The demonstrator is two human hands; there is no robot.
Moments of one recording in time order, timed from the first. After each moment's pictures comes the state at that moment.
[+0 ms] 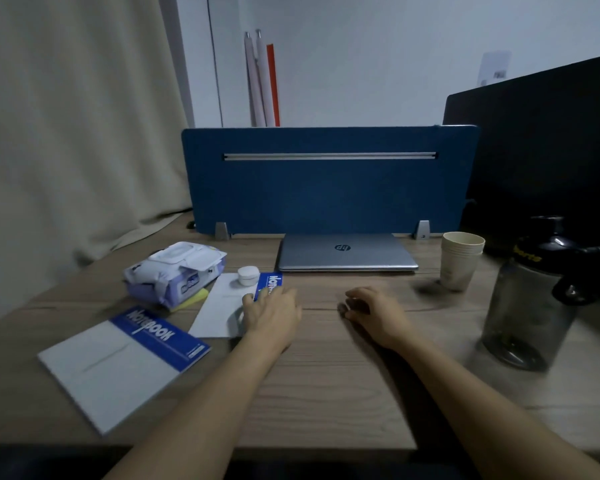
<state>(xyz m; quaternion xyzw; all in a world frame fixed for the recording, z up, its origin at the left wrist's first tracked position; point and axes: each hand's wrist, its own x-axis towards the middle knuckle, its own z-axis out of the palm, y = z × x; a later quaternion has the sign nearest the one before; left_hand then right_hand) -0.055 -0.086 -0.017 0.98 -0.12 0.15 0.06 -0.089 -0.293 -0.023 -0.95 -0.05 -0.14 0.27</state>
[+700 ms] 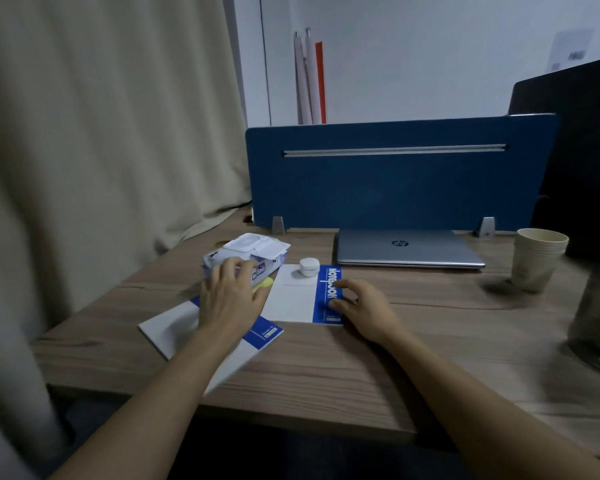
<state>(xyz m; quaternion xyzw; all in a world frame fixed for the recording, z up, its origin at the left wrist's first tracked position) -0.072 0.084 0.001 0.95 -0.04 0.31 0.08 -0.067 -0.170 -0.028 -0.91 -0.11 -0.15 0.37</state>
